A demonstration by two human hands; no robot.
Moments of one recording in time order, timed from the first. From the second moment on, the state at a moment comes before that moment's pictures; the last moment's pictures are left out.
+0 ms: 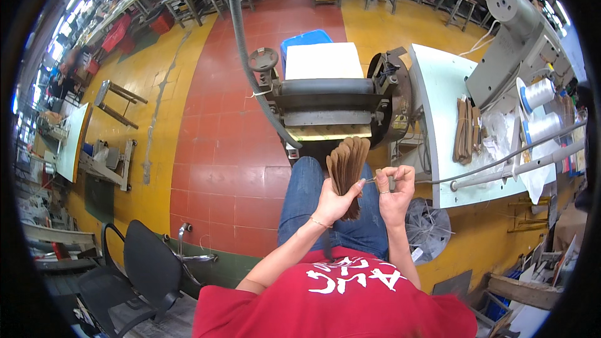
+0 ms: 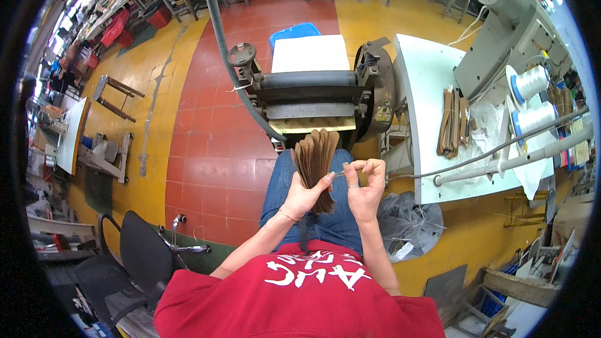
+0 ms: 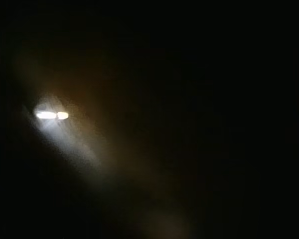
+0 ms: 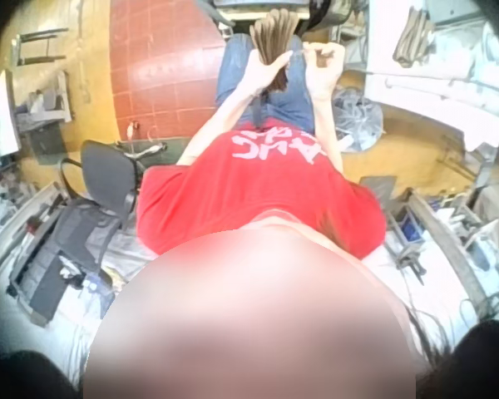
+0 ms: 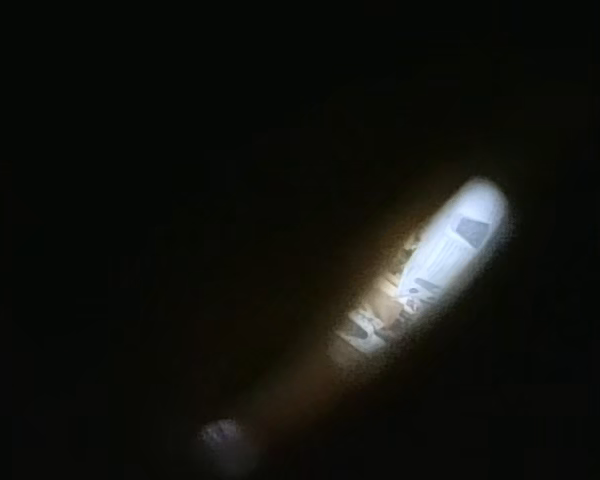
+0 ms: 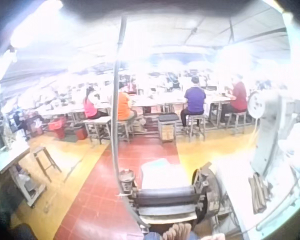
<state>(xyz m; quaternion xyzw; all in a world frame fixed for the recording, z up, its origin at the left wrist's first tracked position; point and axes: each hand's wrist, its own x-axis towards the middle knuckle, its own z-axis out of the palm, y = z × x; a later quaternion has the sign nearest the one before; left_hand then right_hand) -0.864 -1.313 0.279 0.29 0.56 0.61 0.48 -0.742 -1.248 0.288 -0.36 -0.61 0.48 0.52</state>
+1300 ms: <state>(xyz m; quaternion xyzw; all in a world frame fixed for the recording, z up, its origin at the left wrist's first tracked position) -0.897 -1.331 0.277 0.31 0.19 0.43 0.83 -0.732 -1.226 0.325 -0.17 -0.44 0.85 0.24</state>
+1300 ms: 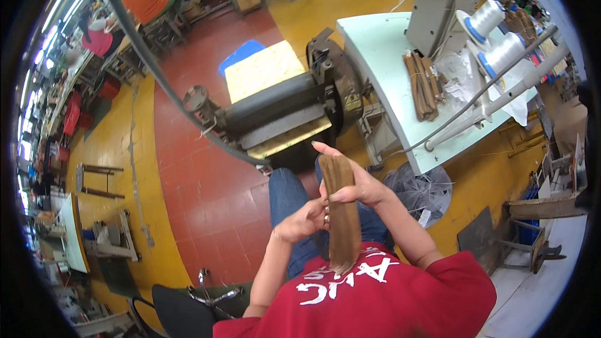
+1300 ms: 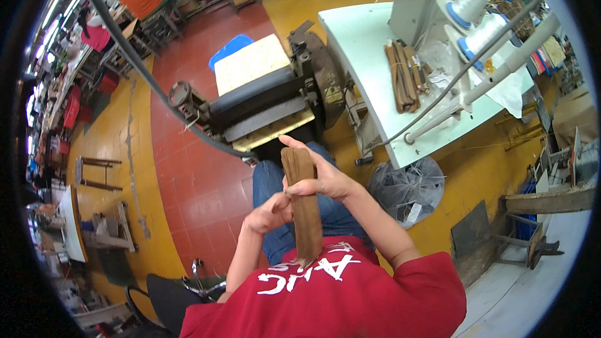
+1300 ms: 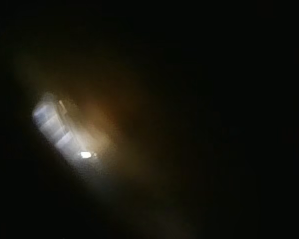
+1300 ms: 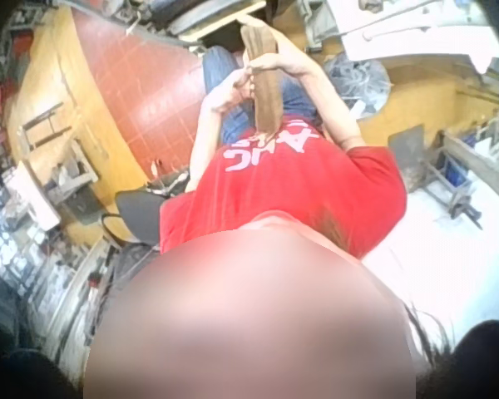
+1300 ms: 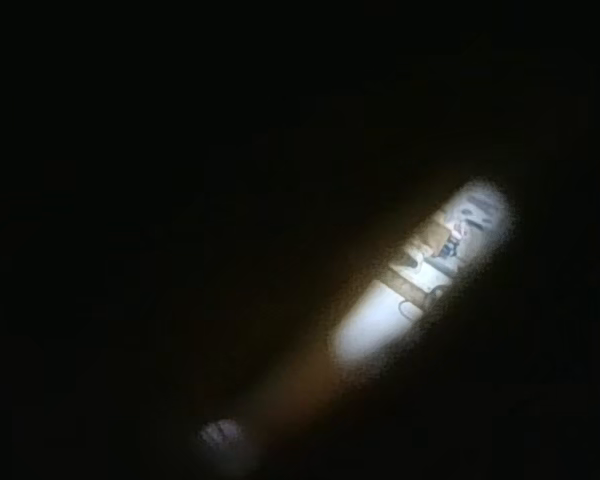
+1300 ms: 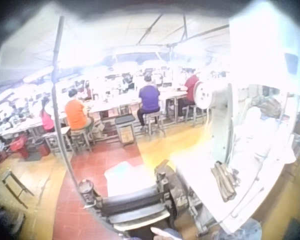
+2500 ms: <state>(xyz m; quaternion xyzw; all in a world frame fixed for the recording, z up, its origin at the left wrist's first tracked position) -0.910 -1.327 0.274 0.20 0.36 0.54 0.73 -0.733 -1.224 0.339 -0.33 -0.56 0.72 0.25</state>
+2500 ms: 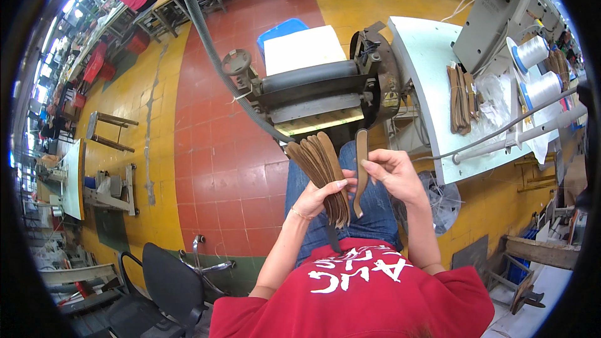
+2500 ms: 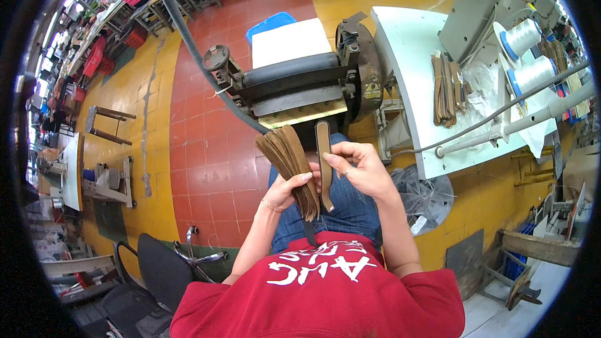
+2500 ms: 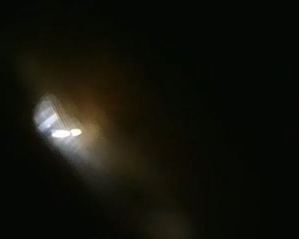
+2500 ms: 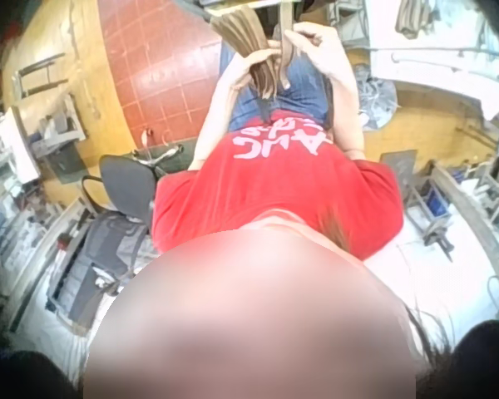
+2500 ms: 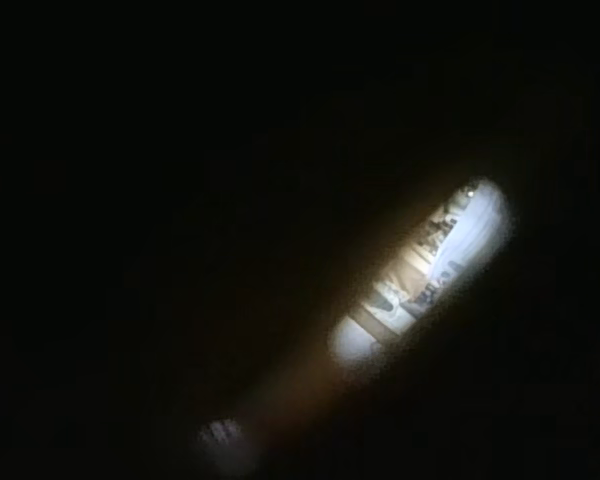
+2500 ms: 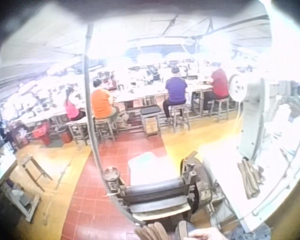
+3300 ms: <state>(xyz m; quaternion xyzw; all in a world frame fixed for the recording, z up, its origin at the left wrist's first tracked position) -0.903 -1.327 0.287 0.27 0.40 0.54 0.69 -0.734 -1.213 0.309 -0.31 -0.46 0.74 0.38</state>
